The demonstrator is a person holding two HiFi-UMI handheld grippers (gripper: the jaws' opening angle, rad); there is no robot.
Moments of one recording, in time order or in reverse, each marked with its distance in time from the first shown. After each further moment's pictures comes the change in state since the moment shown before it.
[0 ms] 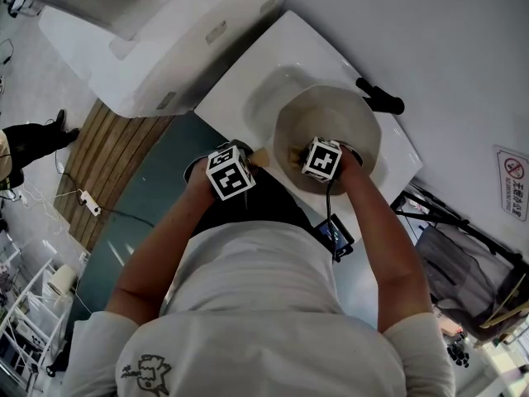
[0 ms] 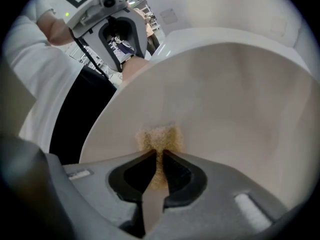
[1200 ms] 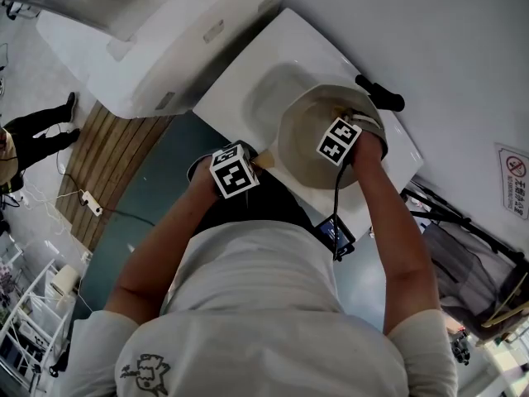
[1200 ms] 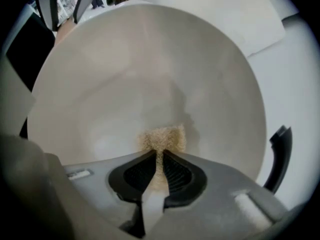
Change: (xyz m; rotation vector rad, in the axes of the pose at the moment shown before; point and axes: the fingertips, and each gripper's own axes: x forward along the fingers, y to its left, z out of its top) left arm 0.004 -0.014 0.008 0.006 0.015 -0.082; right arm -0.075 -0.146 -0.077 -0.007 0.330 -0.705
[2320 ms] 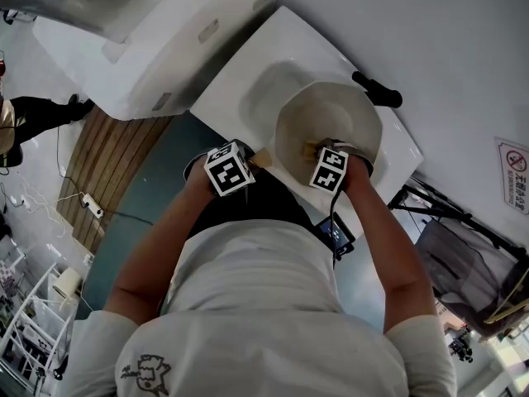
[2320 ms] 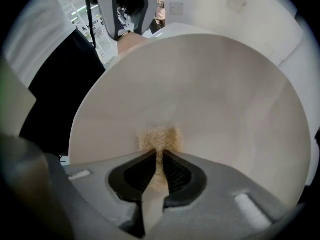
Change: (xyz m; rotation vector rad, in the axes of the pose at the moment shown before) left arm -0.002 0.002 -0.003 -0.020 -0.008 -0.012; right arm -0.031 0.133 0.032 -0.061 -0.234 0.349
